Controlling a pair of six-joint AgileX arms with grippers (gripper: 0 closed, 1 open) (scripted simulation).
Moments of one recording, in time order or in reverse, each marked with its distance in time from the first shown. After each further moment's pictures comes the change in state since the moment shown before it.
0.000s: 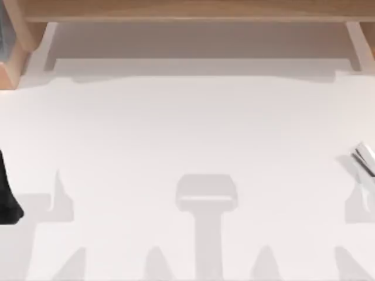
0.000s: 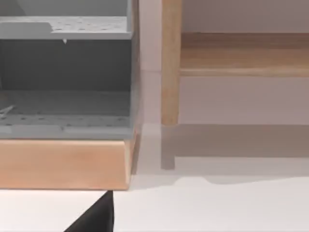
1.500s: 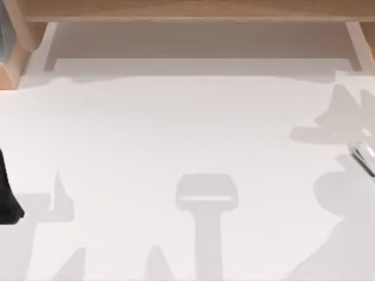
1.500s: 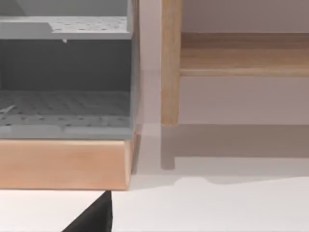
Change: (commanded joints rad) left arm 0.000 0.000 0.000 0.000 0.000 0.000; right arm -0.386 1.943 0.930 1.022 -0.362 -1.323
